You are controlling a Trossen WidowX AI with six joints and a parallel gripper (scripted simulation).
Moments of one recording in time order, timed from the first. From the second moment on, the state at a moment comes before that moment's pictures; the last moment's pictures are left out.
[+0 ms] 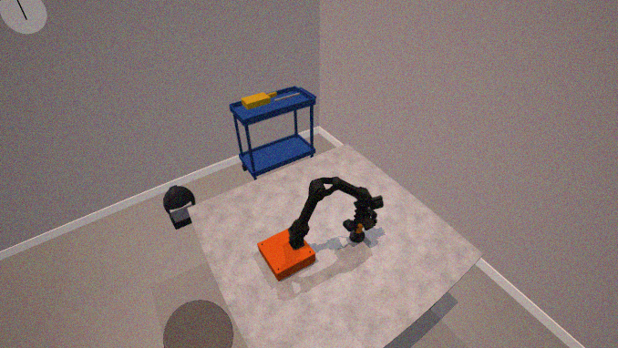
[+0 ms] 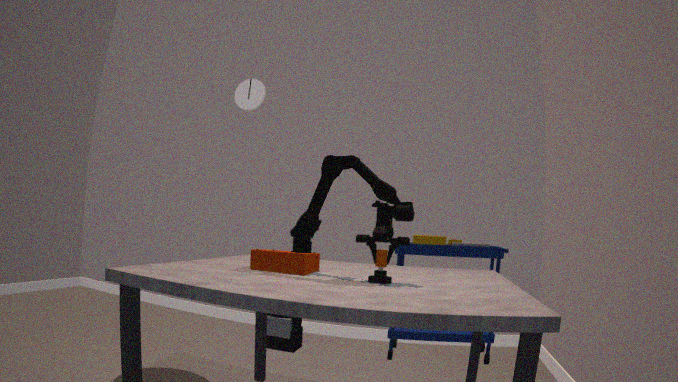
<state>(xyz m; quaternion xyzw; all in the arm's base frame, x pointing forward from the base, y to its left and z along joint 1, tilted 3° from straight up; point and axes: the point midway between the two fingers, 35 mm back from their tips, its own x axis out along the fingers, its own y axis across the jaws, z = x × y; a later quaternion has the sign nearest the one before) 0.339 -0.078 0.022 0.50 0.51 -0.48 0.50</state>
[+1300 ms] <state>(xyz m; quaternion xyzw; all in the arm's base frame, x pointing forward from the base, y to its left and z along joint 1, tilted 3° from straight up) 0.339 -0.078 0.021 0.50 0.51 -0.48 0.50</state>
